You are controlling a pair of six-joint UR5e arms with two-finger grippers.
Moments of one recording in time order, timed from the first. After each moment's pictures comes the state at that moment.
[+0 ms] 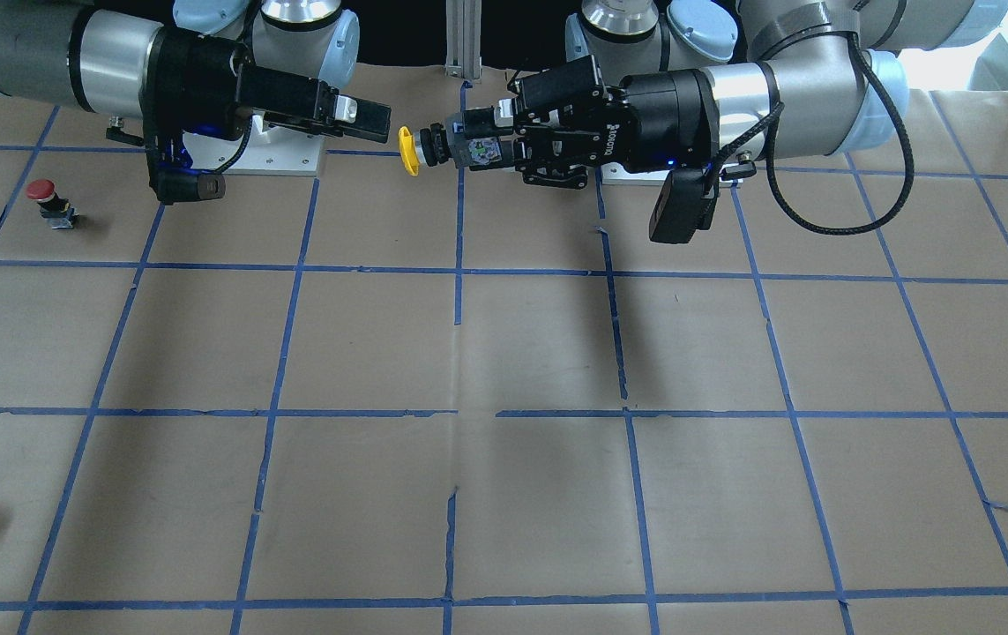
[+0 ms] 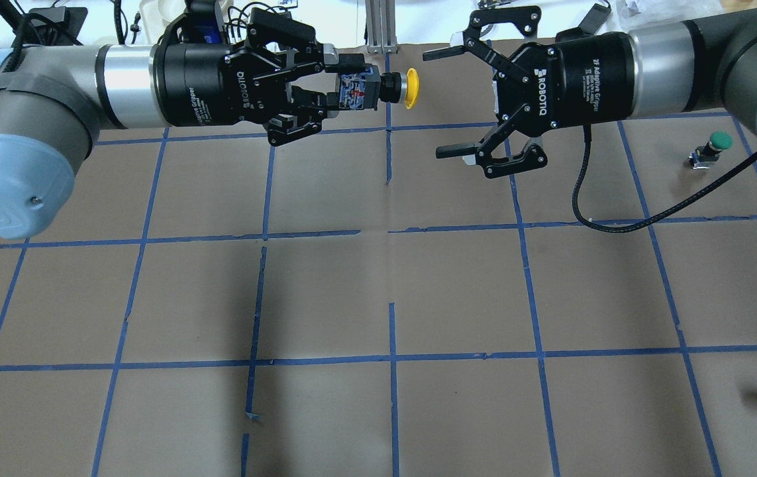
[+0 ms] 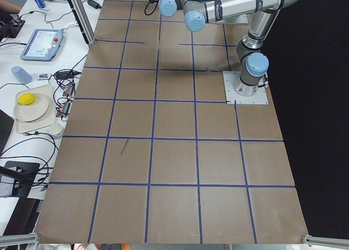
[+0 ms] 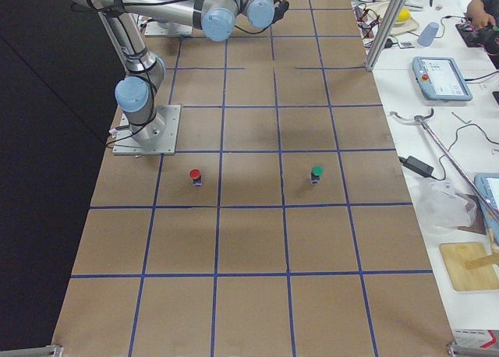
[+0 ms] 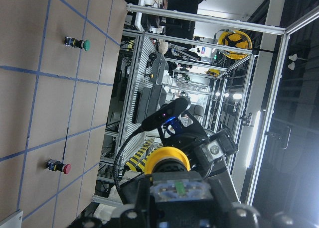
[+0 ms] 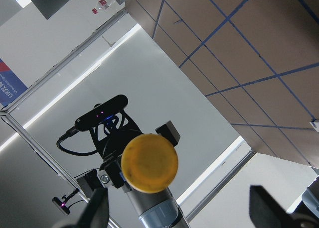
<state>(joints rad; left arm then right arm) -1.48 -1.56 -1.82 -1.59 0.12 0.06 1.42 -1.65 1.77 -1.22 -0.24 0.22</state>
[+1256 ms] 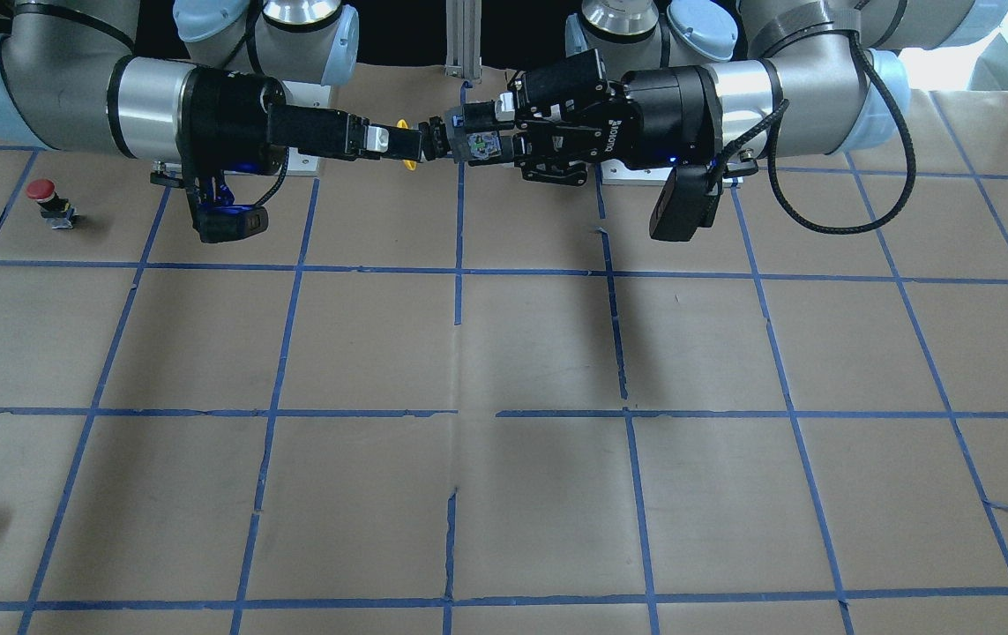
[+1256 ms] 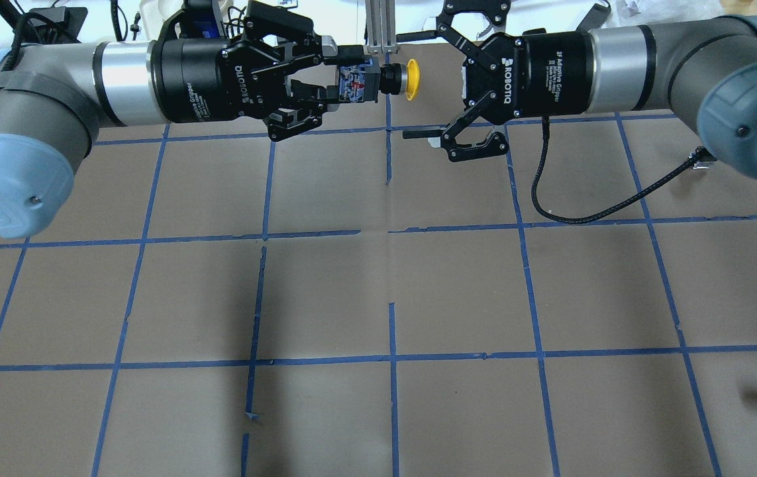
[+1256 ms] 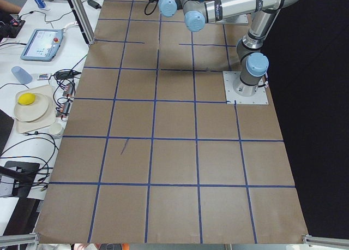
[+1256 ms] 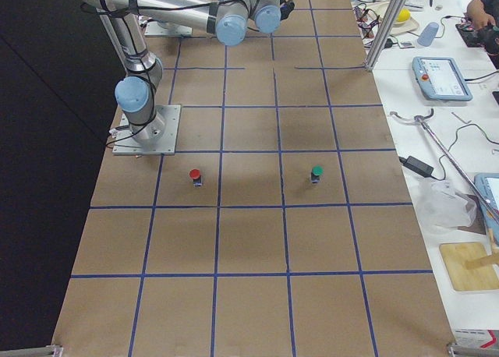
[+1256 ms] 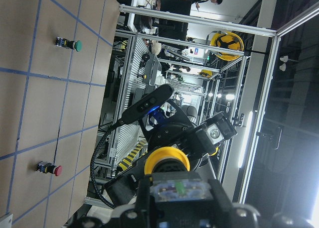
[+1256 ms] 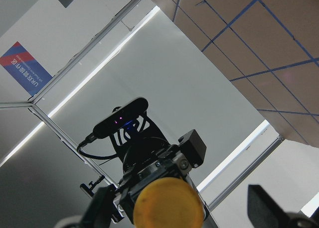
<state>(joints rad) -1.48 -1.56 -1.82 -1.58 0.09 0.06 1.47 -1.57 1.77 -1.29 -0.11 0.26</state>
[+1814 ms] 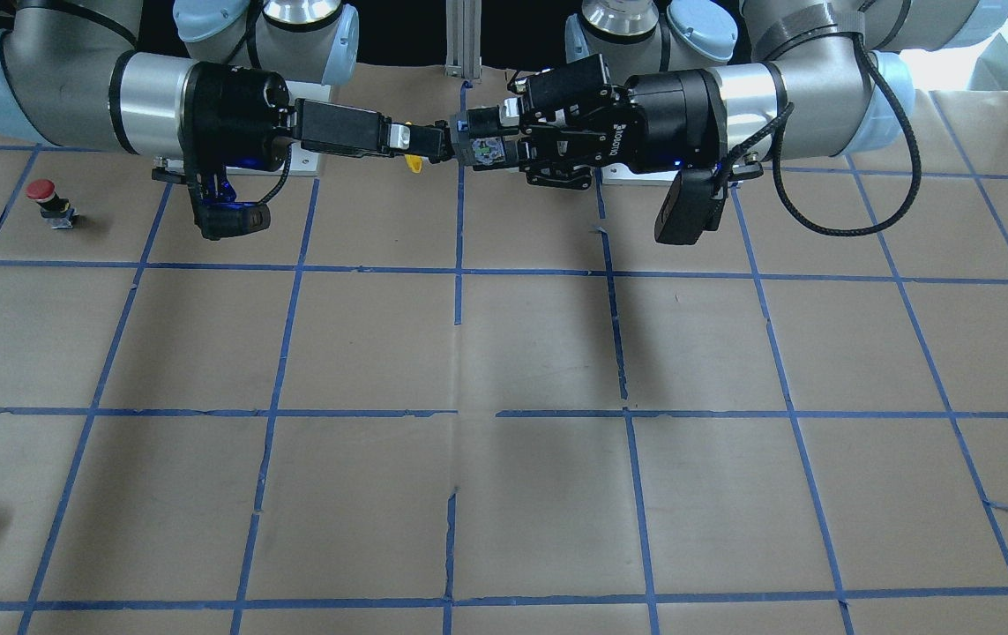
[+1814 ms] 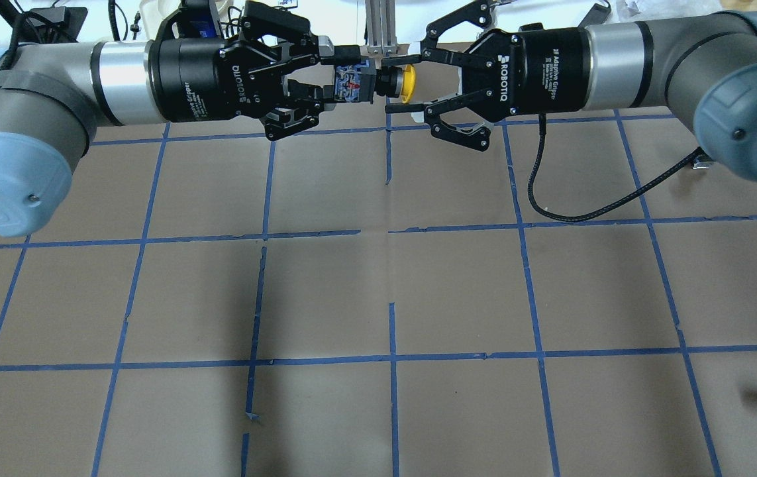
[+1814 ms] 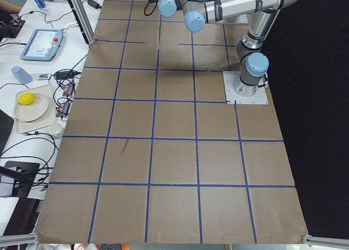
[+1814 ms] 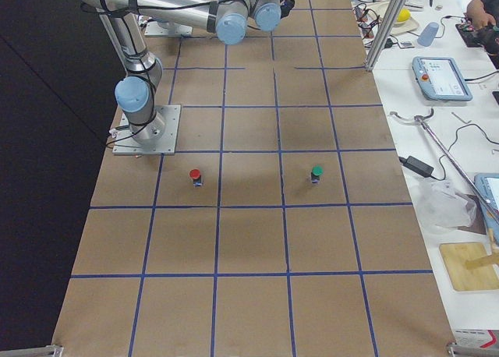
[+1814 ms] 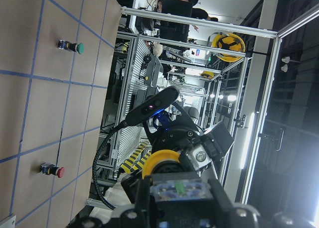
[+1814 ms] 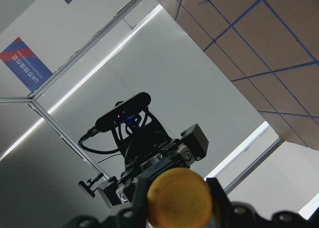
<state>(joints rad) -1.47 -1.56 -1.82 -1.58 0.10 0.06 1.48 -1.57 1.77 -1.31 -0.11 0.26</state>
